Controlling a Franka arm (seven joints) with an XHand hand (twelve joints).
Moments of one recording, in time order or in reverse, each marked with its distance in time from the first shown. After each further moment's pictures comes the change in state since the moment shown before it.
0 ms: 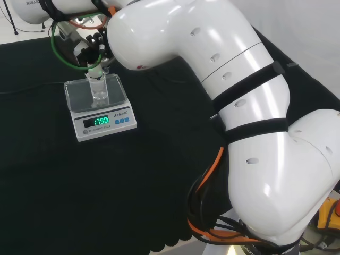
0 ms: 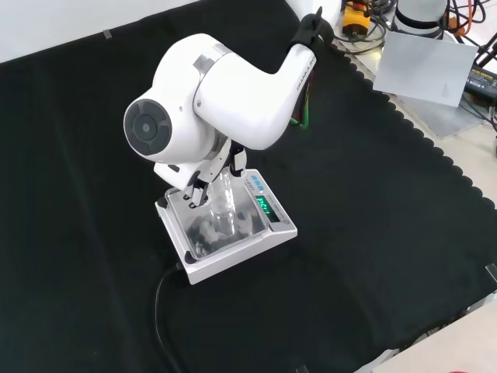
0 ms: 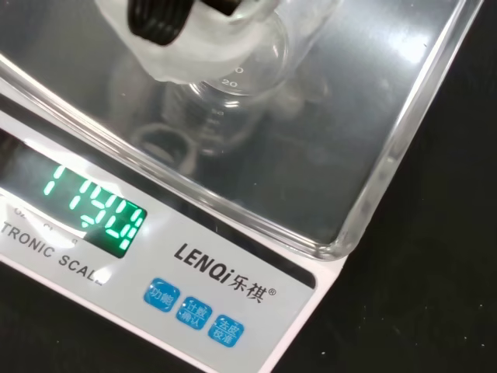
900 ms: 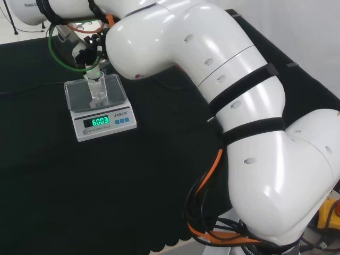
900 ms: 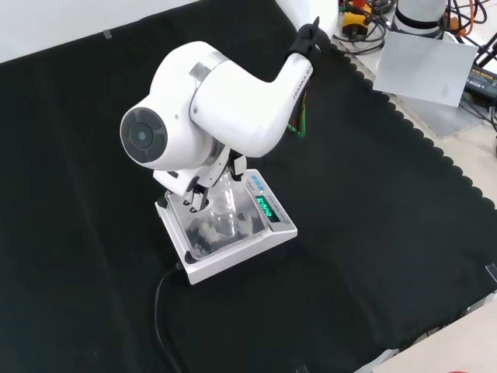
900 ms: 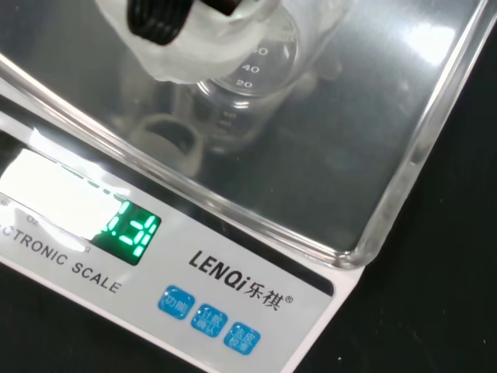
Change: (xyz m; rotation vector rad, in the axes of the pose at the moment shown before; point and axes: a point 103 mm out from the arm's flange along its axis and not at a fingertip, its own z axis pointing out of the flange) arm 0.004 0.007 0.001 0.016 0.014 -0.009
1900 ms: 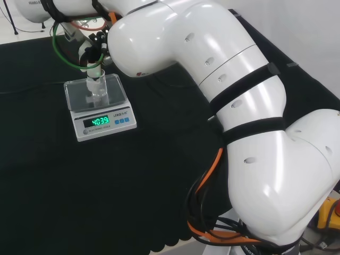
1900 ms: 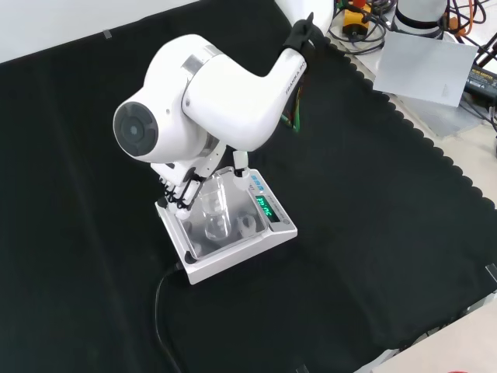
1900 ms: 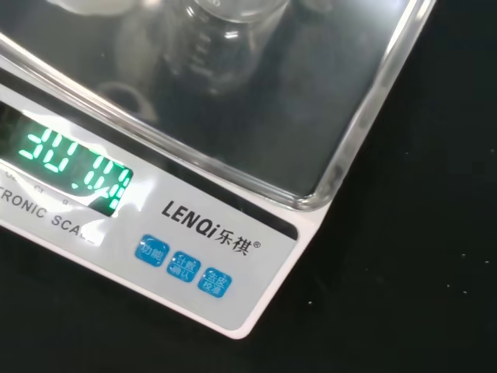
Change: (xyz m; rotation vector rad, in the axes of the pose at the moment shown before) arm -0.014 -0.017 0.001 0.054 0.008 0.026
